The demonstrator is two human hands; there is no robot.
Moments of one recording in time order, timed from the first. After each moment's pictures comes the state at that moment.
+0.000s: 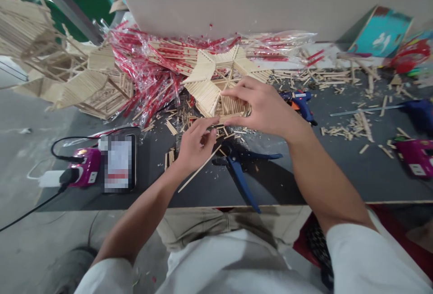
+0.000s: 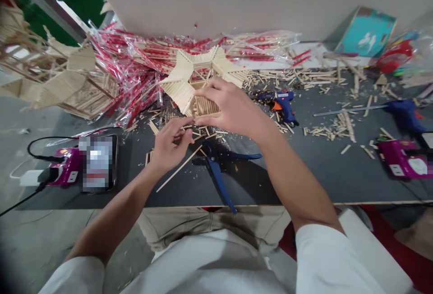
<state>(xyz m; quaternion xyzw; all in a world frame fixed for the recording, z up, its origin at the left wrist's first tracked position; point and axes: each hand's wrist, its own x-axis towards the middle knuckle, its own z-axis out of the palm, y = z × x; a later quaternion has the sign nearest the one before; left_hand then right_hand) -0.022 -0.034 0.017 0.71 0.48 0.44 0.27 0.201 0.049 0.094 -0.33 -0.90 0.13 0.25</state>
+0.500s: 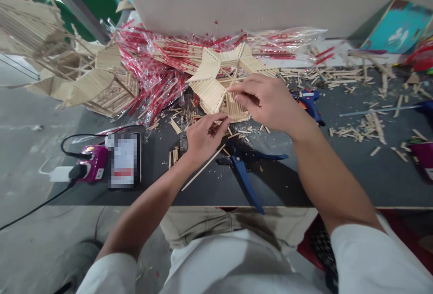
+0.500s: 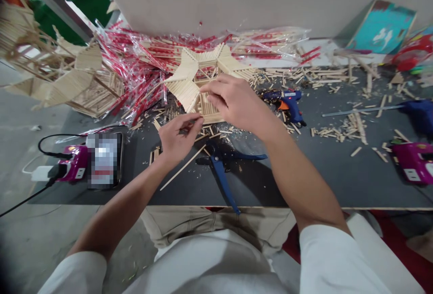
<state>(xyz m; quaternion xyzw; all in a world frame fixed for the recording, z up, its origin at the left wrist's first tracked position) -0.004 -0.016 0.013 0.68 0.53 0.49 0.13 0.200 0.059 0.090 -0.33 -0.88 0.13 0.31</state>
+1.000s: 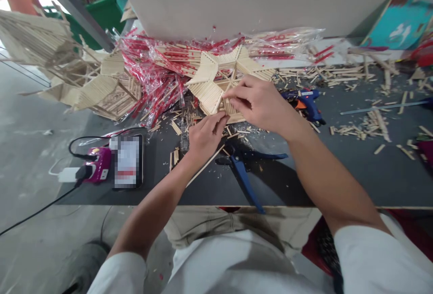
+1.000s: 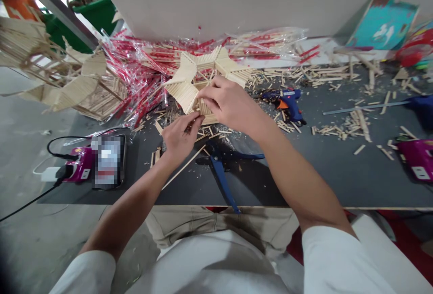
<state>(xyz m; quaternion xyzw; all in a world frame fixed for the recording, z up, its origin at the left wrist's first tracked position) 0.003 0.001 -0.004 0.71 0.43 0.55 -0.07 0.194 0.055 0.088 -0.33 -0.88 0.13 0.30</state>
